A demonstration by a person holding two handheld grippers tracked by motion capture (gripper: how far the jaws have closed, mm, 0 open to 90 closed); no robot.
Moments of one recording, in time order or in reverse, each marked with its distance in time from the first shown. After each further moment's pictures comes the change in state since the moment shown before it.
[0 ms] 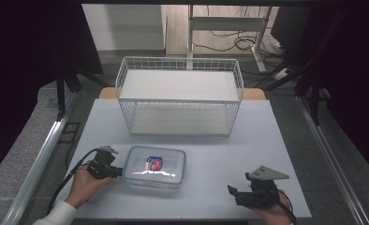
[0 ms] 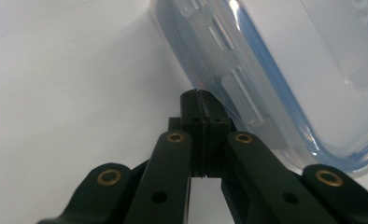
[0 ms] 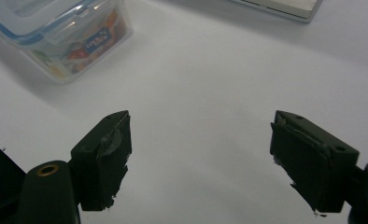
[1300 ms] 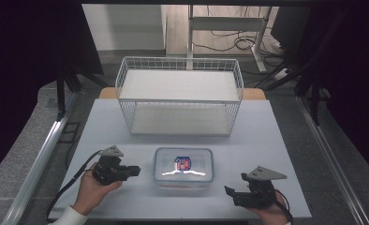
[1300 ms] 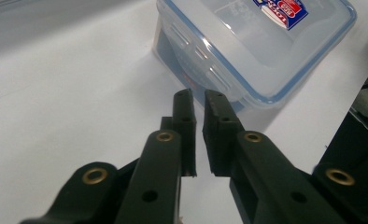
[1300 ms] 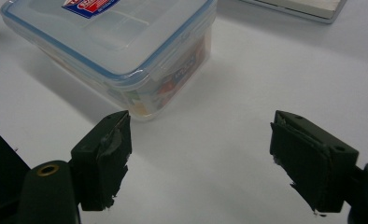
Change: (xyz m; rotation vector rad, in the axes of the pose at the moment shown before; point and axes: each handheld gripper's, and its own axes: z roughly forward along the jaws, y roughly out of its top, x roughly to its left) left arm -0.053 0.003 -0.026 -0.222 -0.067 0.081; right arm -0.001 -0.004 0.009 -0.020 0.059 0.002
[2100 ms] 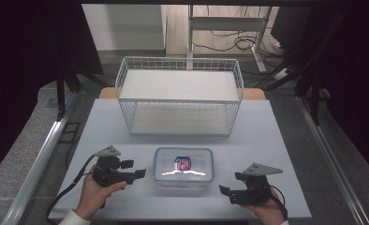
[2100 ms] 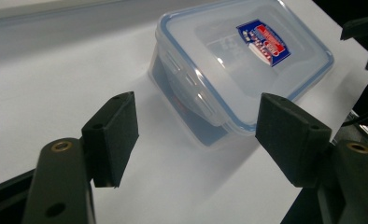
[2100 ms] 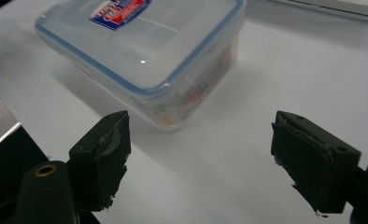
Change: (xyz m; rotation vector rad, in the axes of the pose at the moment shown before) left arm -0.007 0.001 0.000 -0.104 -0.008 -0.095; right arm 0.002 0.011 0.009 0.012 0.112 0.037
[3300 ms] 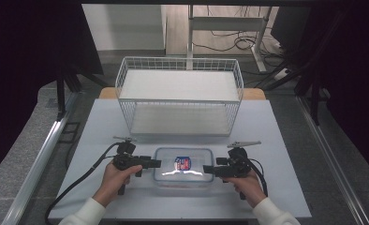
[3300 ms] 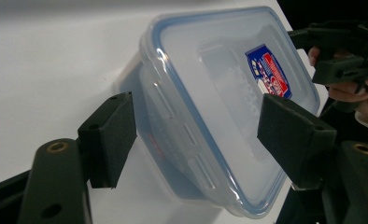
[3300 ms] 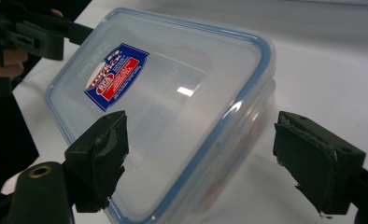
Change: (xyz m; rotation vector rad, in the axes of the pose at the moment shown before) left arm 0.027 0.025 0.062 0.087 -0.212 -0.219; right arm -0.030 0.046 0.069 0.053 0.207 0.187
